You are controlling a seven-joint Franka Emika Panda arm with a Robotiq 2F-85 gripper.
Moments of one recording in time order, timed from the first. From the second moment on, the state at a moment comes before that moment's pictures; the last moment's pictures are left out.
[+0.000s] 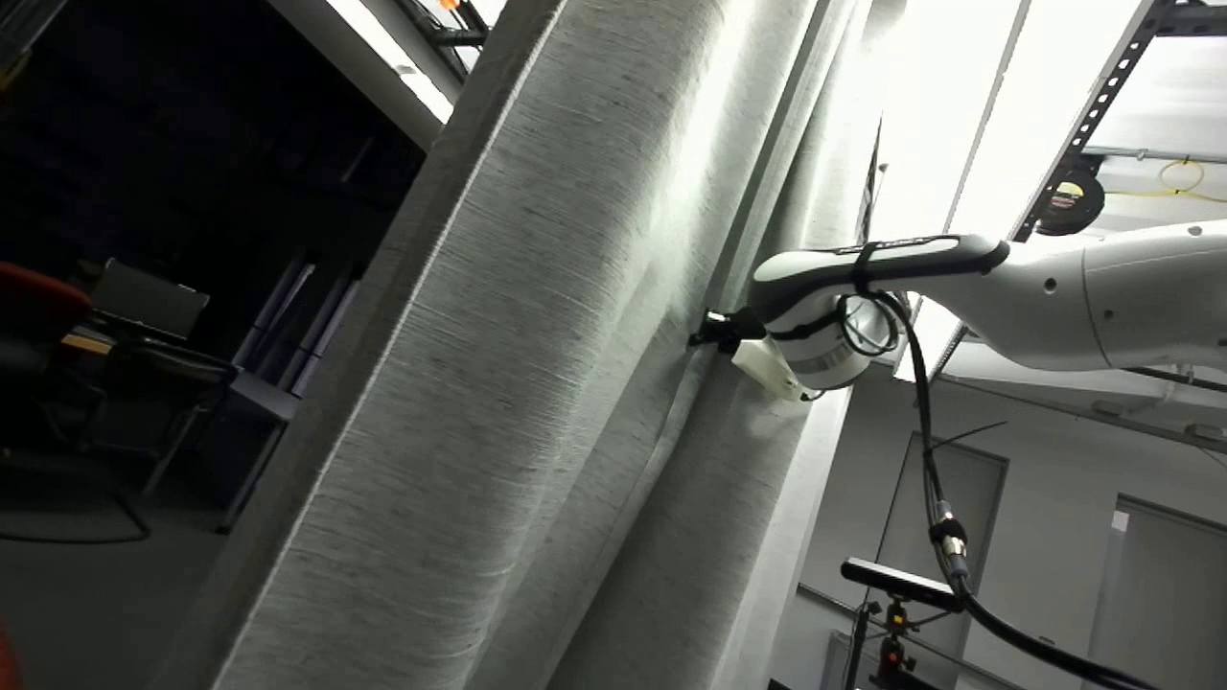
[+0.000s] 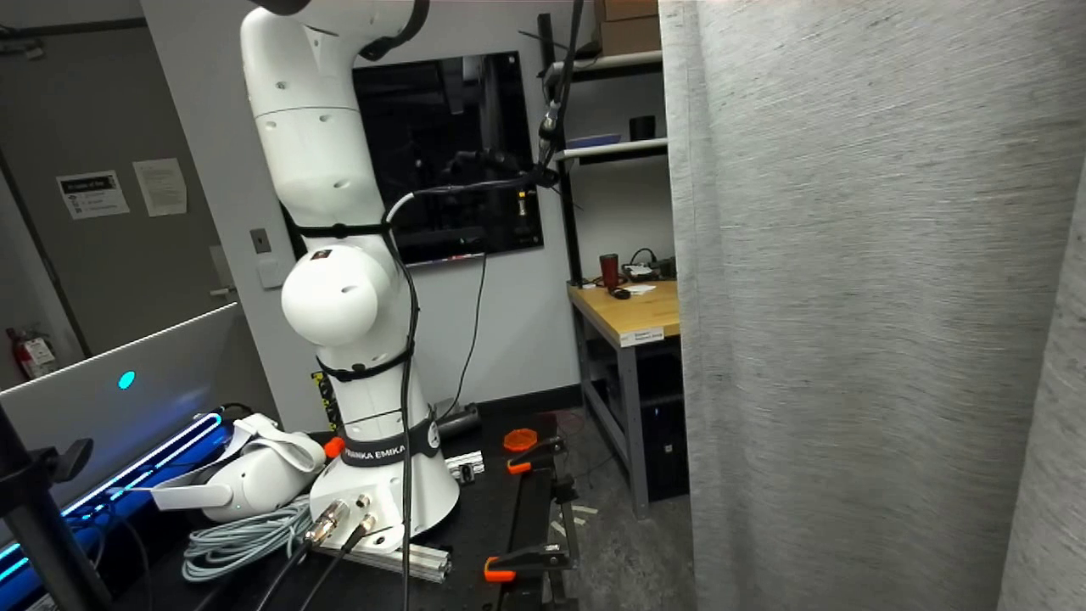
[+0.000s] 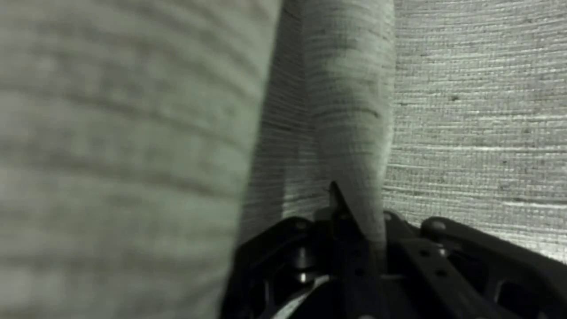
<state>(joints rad) 0.26 0.01 -0.59 -1.76 0.44 3.11 -0.41</state>
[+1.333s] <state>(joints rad) 0.05 0.26 -0.66 -1.64 0.37 3.32 -0.40</state>
